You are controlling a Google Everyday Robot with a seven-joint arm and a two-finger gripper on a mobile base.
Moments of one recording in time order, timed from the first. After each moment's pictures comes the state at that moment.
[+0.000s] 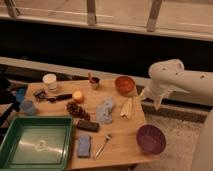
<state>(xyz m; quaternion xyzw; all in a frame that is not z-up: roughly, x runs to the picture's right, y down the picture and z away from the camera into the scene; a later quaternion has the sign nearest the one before) 0.247 0.076 0.760 -0.15 0.24 0.83 0.48</state>
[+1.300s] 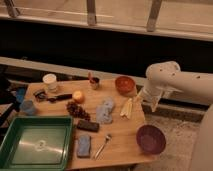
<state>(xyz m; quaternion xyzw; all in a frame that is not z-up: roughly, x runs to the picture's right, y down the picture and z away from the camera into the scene) 0.222 0.092 0.765 -0.19 0.24 0.82 0.49</state>
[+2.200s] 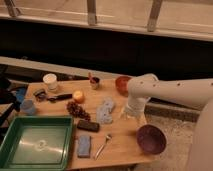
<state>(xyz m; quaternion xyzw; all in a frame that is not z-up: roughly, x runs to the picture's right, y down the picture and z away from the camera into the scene) 0.138 0.167 0.748 -0.26 0.27 0.76 0.53</state>
